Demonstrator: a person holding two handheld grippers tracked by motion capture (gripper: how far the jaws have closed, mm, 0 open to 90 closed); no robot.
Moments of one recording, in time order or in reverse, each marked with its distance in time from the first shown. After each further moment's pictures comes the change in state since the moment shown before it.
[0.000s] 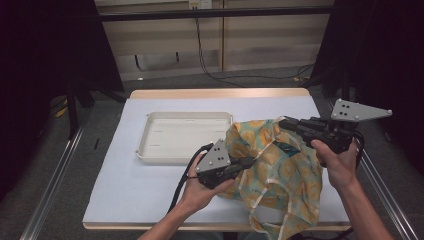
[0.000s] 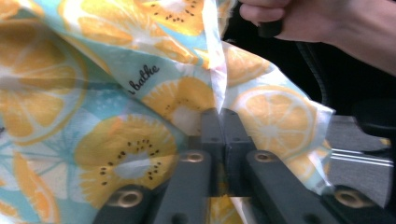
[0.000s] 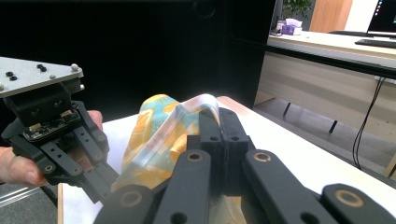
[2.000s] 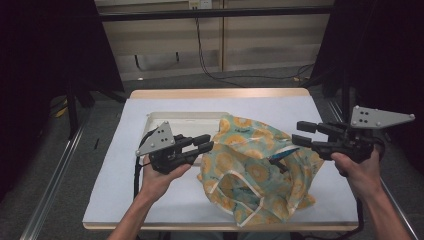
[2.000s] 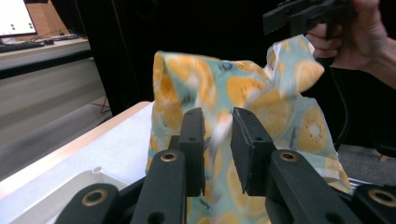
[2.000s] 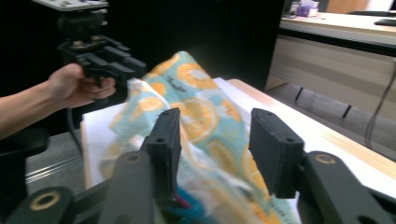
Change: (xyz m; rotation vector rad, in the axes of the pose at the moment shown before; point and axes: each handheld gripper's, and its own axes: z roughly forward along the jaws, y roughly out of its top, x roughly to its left) left arm 0.048 0.003 -0.087 -0.083 0.089 -0.052; right arm 0.002 -0.005 -0.038 0.063 0.056 0.013
